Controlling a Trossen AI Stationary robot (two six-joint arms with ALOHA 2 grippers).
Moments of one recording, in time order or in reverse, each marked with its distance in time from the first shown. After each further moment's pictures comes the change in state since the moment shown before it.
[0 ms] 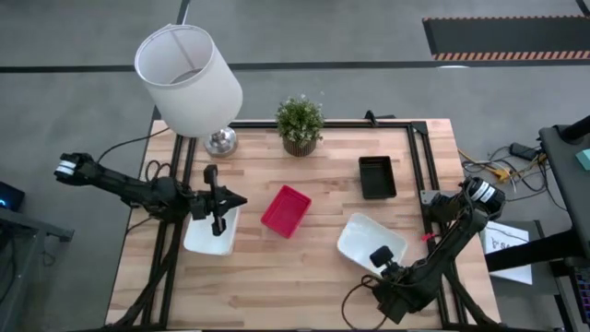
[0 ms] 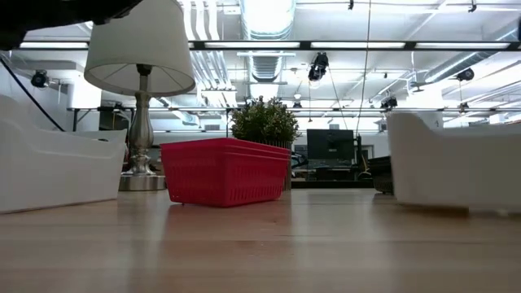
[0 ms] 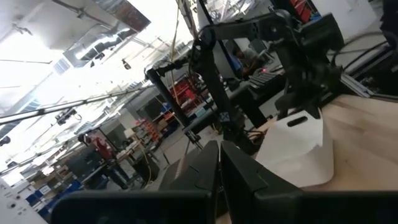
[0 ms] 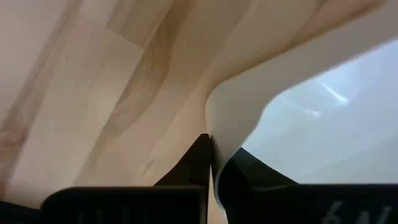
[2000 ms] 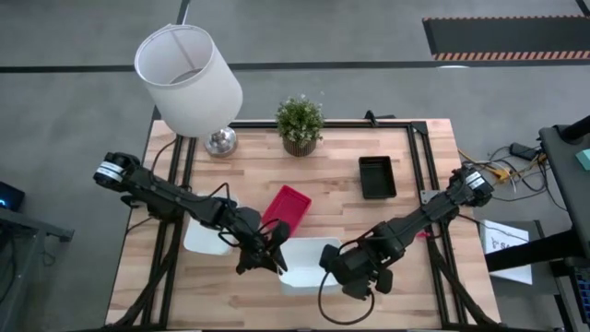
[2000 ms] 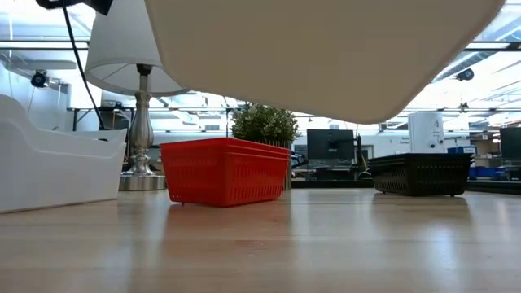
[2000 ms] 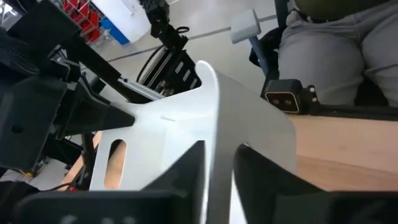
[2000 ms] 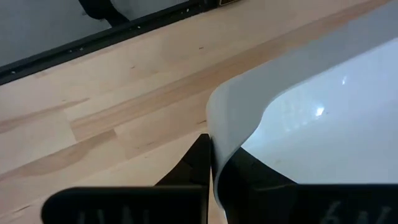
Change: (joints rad) left arm -0.068 0.808 0.604 -0.363 0.602 0.104; right arm -0.355 -0.008 0.341 0.147 -0.240 -0.951
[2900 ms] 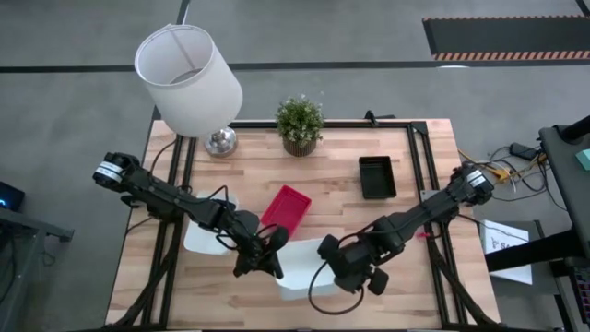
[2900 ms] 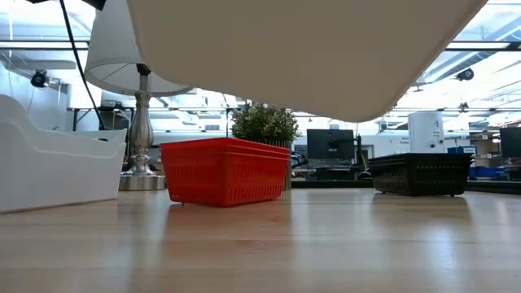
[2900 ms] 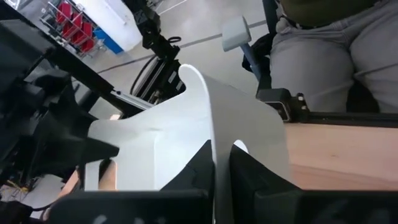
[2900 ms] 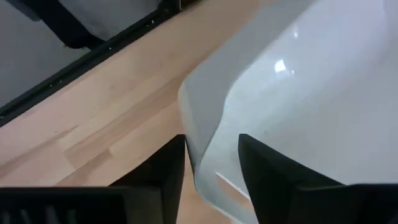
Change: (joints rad) left arm -0.021 -0.005 0.006 -0.007 0.013 0.025; right arm -0.033 -0.013 0.005 0.025 0.035 0.200
